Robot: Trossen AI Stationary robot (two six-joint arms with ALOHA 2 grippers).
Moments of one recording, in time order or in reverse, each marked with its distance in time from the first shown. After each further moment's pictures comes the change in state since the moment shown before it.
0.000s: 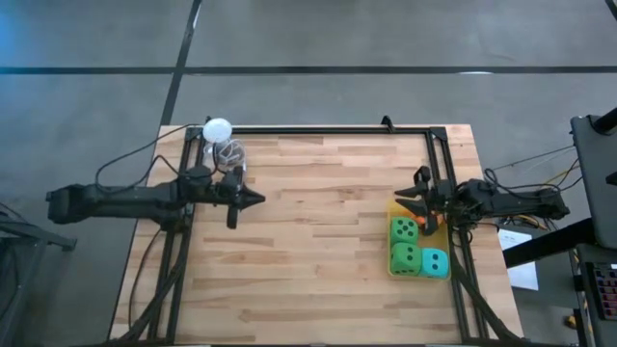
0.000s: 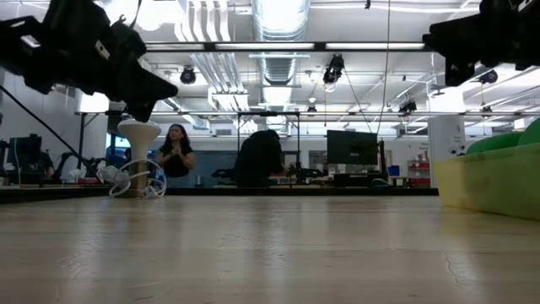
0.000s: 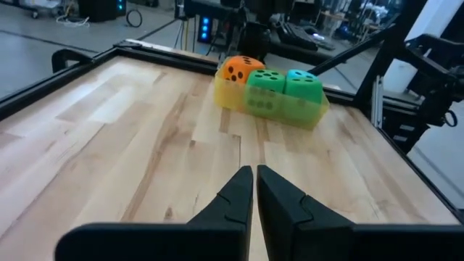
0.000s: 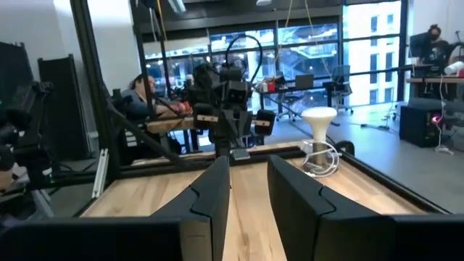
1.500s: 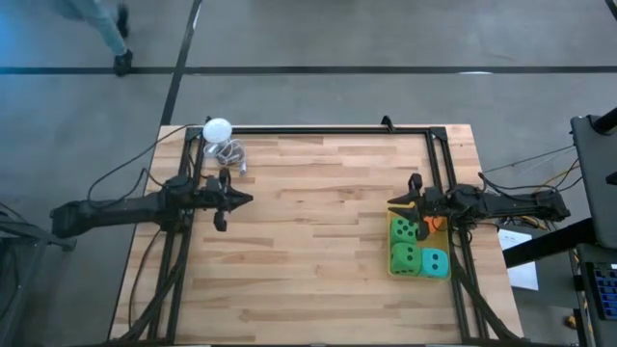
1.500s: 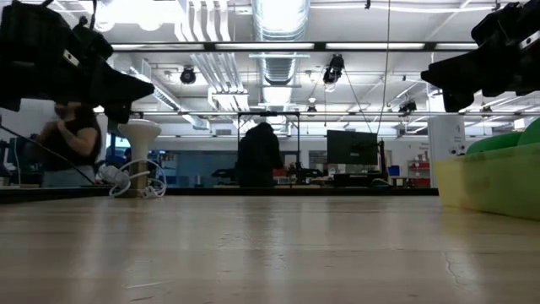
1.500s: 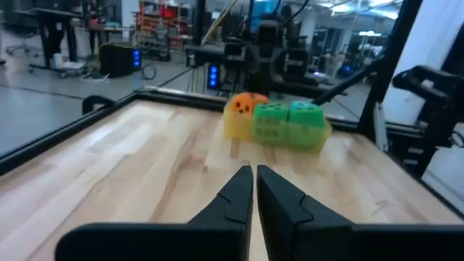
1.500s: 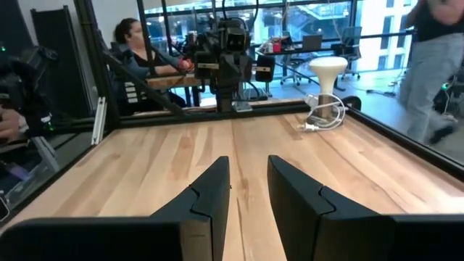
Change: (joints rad) left arm 0.000 -0.361 -0.207 0.025 -0.051 0.019; right arm -0.024 0.000 -0.090 -0.055 -0.054 -0.001
